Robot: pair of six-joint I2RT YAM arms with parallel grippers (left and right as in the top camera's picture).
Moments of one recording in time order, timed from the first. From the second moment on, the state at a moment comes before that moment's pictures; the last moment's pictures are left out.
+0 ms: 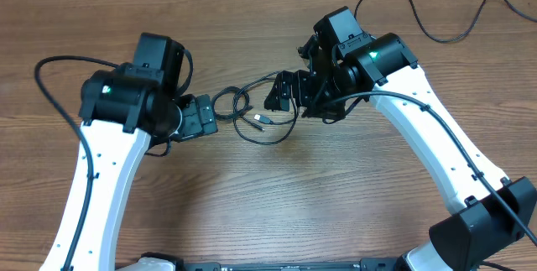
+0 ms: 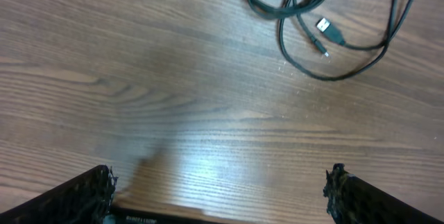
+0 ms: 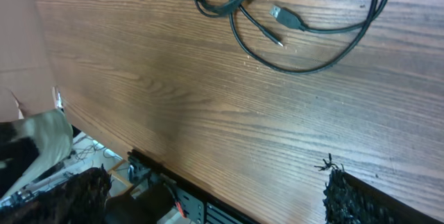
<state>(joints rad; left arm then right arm) -0.22 1.44 1.56 -1.49 -0.01 -0.49 0.47 1.73 1.68 -1.18 -0.52 0.49</state>
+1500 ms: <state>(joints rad) -0.32 1.27 1.54 -1.49 -0.03 -0.50 0.47 1.73 1.68 -1.06 -0.49 0.49</state>
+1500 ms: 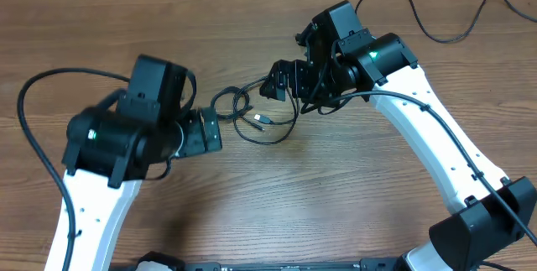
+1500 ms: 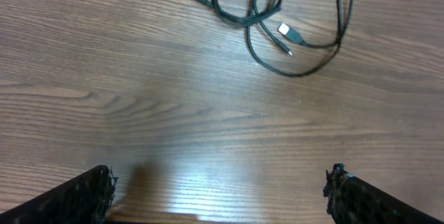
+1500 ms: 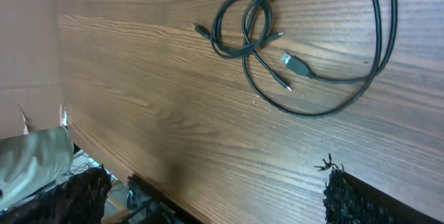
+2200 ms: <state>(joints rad) -0.39 1.20 1.25 -1.32 -0.09 -0.60 0.47 1.73 1.68 -0.98 -0.49 0.49</state>
